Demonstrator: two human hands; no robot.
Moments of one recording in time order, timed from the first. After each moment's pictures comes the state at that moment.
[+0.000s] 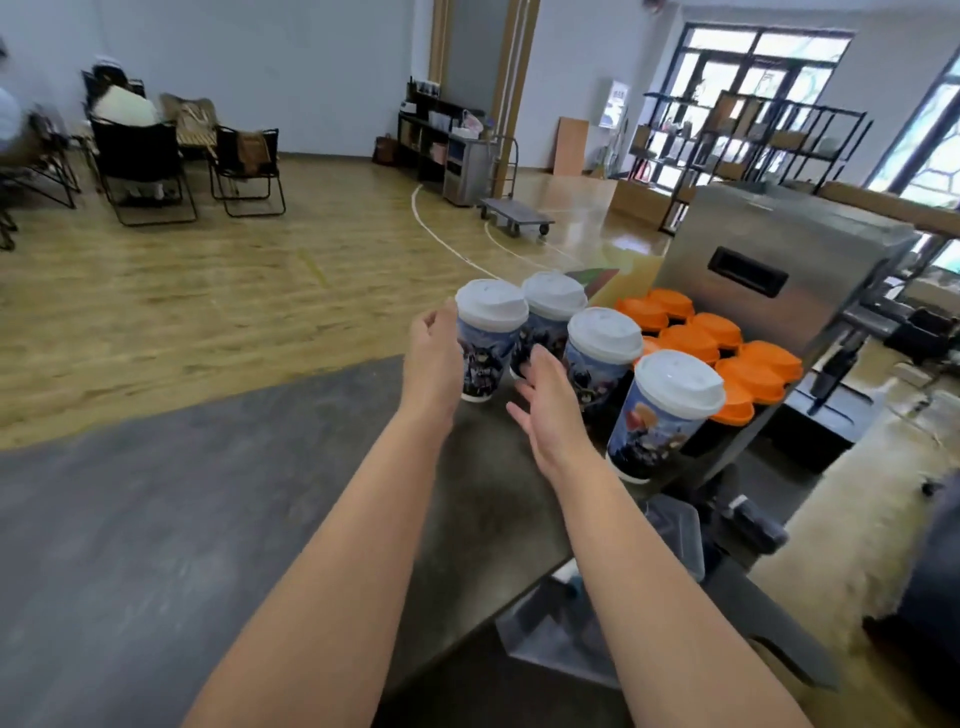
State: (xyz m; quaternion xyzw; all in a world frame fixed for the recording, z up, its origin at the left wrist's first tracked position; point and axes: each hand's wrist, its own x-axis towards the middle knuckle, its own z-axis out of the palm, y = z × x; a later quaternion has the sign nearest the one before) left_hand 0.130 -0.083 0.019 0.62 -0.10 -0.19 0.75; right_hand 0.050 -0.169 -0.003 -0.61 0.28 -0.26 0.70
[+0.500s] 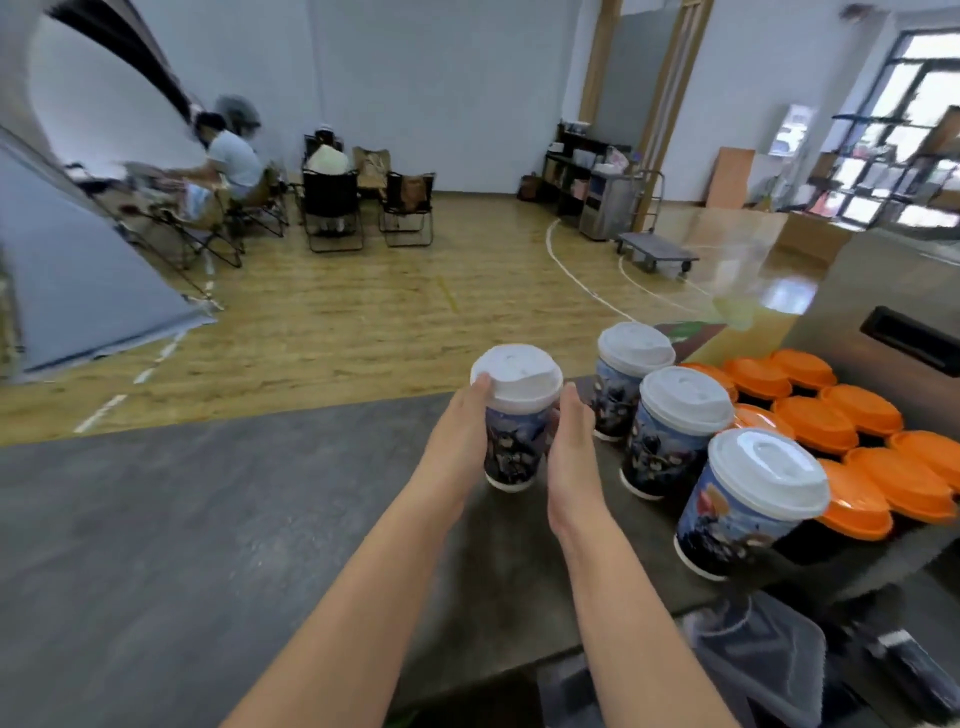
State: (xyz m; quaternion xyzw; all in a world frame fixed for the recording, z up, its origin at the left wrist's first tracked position) left_hand 0.101 -0.060 0.013 0.65 -0.06 -0.18 0.73; right_hand 0.058 -0.154 0.003 -0.61 0.19 -0.24 0.73
